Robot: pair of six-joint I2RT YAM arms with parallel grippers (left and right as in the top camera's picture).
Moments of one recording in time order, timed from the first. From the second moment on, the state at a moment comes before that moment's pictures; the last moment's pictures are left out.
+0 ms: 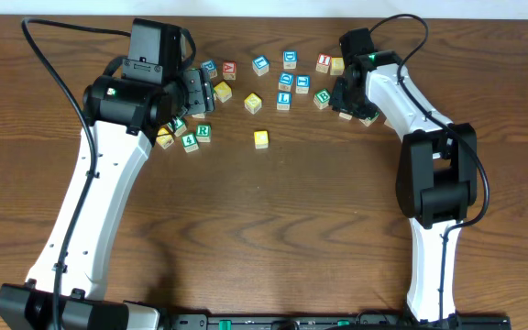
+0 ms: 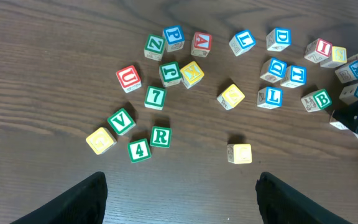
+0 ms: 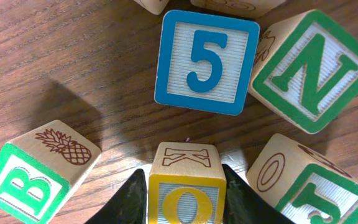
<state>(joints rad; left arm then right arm) -0.22 1.56 1.60 -0.97 -0.04 -0.32 0.22 2.32 1.87 -0.87 0.07 0.55</state>
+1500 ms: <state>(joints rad) -0.22 1.56 1.60 -0.97 -0.04 -0.33 0.23 2.32 1.87 -0.94 -0.02 0.45</state>
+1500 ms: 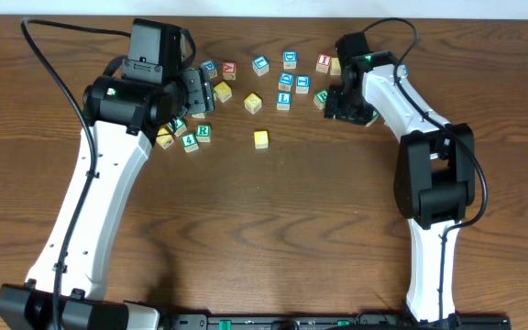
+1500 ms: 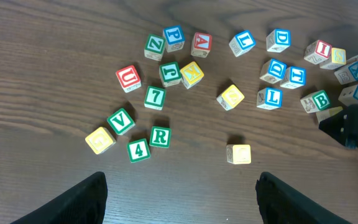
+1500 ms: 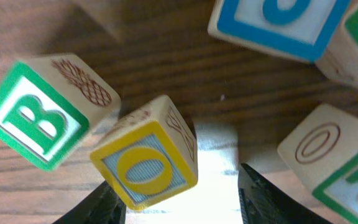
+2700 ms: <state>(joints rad) -0.22 1.56 1.60 -0.97 -0.04 -0.33 0.24 2.32 1.87 -0.80 -0.09 0.09</state>
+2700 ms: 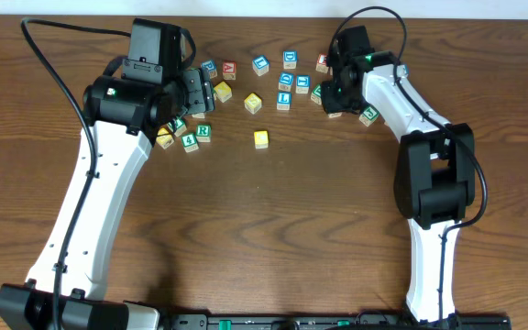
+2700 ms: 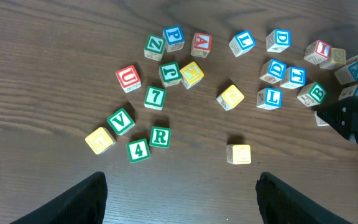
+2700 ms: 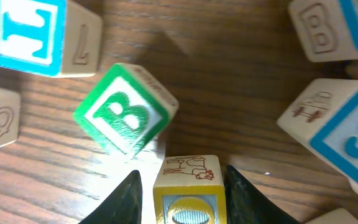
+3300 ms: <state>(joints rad) -0.22 1.56 1.60 -0.97 -0.04 -0.33 0.28 2.32 1.87 -0.87 -0.10 -0.01</state>
